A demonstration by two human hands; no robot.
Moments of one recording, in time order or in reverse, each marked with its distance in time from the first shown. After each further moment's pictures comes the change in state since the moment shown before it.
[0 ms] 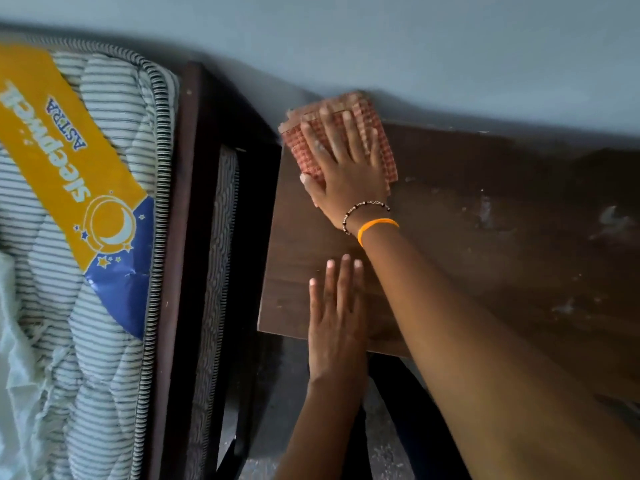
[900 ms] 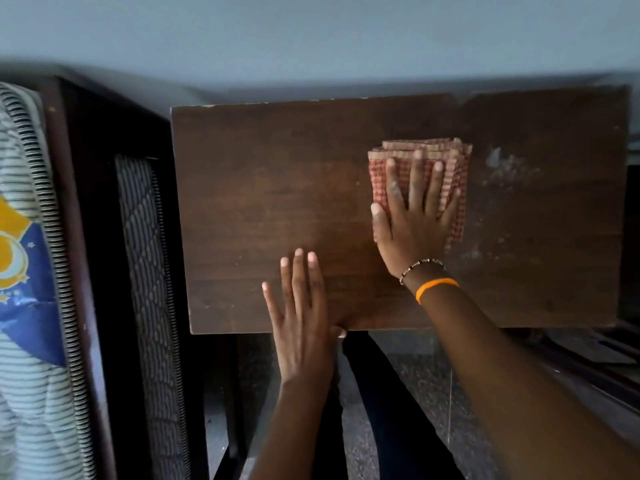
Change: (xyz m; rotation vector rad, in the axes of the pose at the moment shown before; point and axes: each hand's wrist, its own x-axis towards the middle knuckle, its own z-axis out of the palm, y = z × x) left_hand -0.014 0.063 0.005 0.014 -0.021 -0.002; right_hand -0.162 0.134 -0.007 -0.012 0.055 0.536
